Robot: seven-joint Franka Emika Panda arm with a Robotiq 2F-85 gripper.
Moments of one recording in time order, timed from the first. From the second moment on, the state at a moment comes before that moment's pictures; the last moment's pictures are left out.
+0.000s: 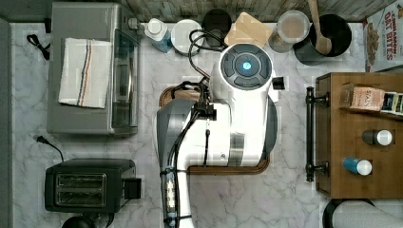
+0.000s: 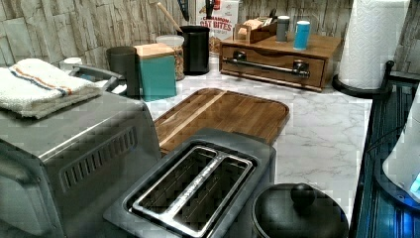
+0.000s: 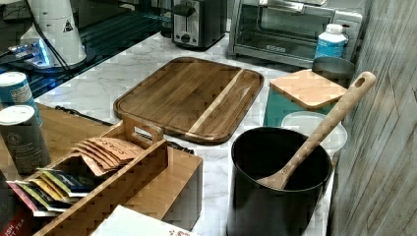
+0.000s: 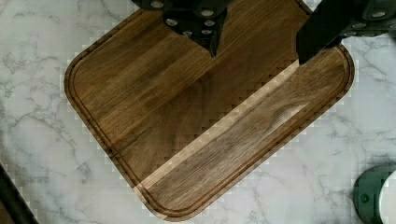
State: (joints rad) arm -0.01 0.04 -0.01 -1.86 0.03 0.25 -0.14
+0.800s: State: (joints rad) arm -0.02 0.01 -0.02 -1.97 0.03 0.37 -0.29
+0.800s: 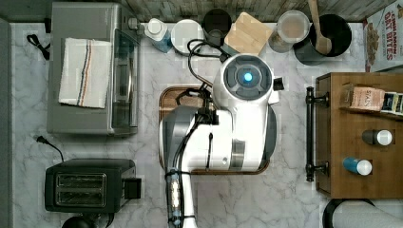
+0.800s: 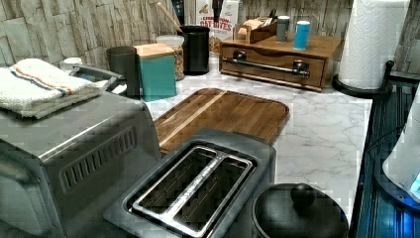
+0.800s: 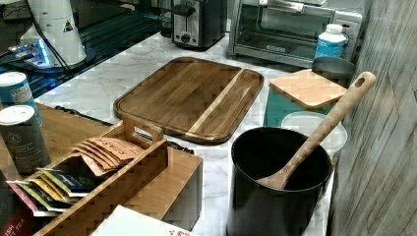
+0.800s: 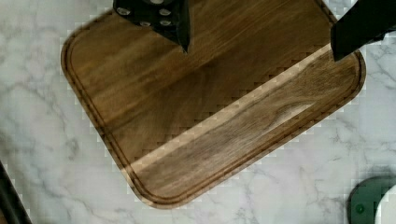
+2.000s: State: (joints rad) arm -0.15 -0.02 -0.19 -2.15 -0.12 0.75 -1.00
